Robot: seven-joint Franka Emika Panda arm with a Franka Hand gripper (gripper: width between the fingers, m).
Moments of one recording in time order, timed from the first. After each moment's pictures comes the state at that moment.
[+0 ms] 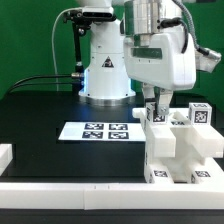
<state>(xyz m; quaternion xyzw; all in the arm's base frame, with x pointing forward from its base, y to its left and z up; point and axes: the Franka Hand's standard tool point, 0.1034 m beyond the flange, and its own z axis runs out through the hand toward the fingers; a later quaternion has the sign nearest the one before) 0.550 0.053 0.118 -0.81 0.58 -0.02 0.05</state>
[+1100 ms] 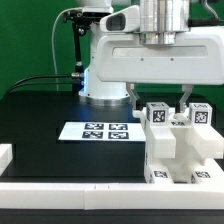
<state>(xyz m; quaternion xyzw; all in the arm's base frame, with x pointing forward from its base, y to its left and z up) 0.558 0.055 0.120 -0.98 0.20 -0.04 0.02</state>
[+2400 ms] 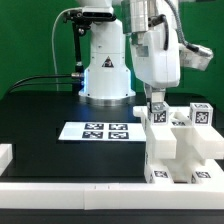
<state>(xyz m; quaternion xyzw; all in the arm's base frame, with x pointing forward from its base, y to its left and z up) 0.553 0.049 0.120 -0.66 0.74 -0.01 0.08</state>
